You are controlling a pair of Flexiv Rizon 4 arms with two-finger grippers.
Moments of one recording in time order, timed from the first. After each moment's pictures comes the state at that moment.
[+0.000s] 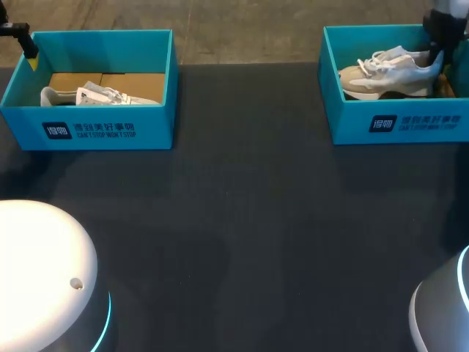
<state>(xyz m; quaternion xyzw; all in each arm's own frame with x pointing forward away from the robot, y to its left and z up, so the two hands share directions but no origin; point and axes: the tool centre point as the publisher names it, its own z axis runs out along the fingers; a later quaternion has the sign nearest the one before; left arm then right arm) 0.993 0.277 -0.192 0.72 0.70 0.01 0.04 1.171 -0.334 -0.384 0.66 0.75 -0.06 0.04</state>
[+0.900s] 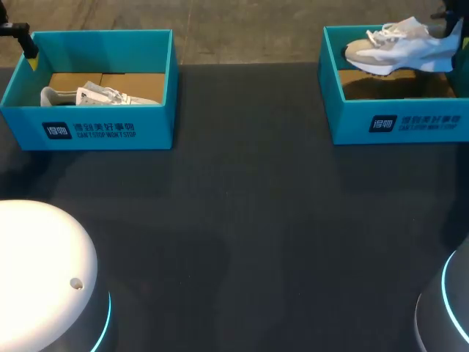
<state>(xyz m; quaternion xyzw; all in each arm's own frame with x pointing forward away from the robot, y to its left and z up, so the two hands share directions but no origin) 0.993 0.277 -0.192 0.72 0.70 0.01 0.04 1.146 -0.344 -0.280 0.70 0.70 -0.12 0.02</state>
